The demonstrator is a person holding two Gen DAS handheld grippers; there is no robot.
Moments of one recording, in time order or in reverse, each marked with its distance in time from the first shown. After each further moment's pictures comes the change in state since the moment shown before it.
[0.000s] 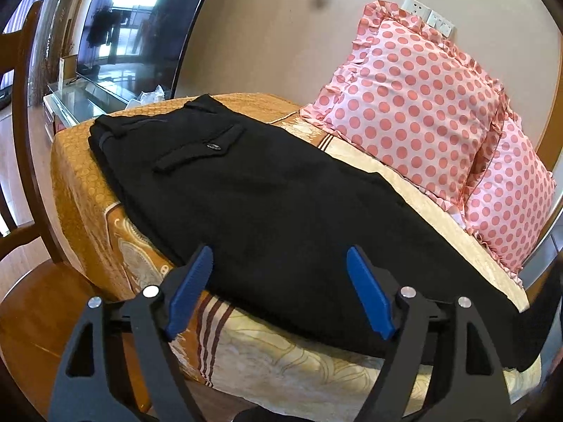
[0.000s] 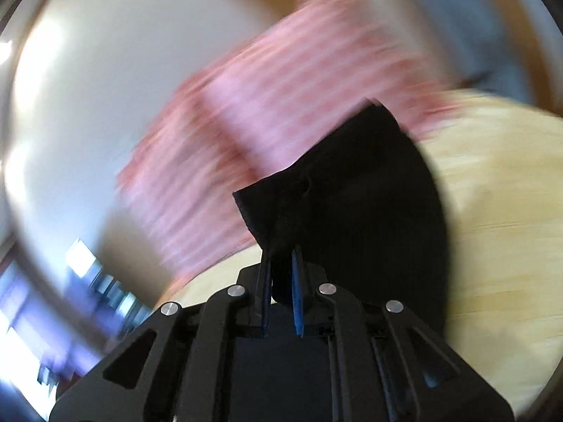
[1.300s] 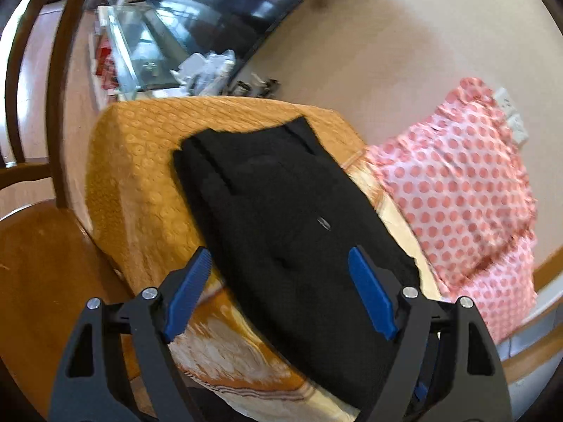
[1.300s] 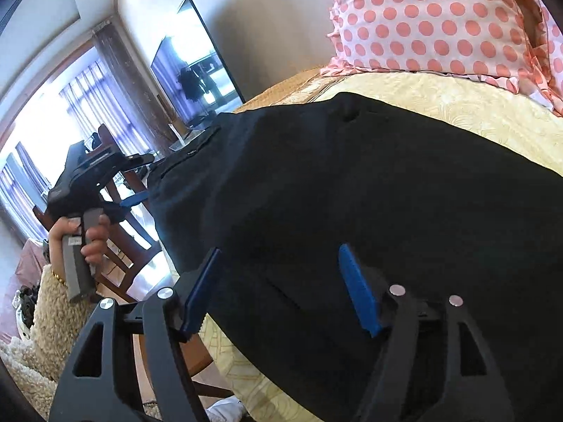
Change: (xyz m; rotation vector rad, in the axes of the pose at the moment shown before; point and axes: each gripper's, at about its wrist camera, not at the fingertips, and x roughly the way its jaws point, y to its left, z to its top) left arm 0.006 0.115 0.068 -0.416 0.073 0.017; right arm 0.143 0.151 -0.244 -0.516 0.609 0.306
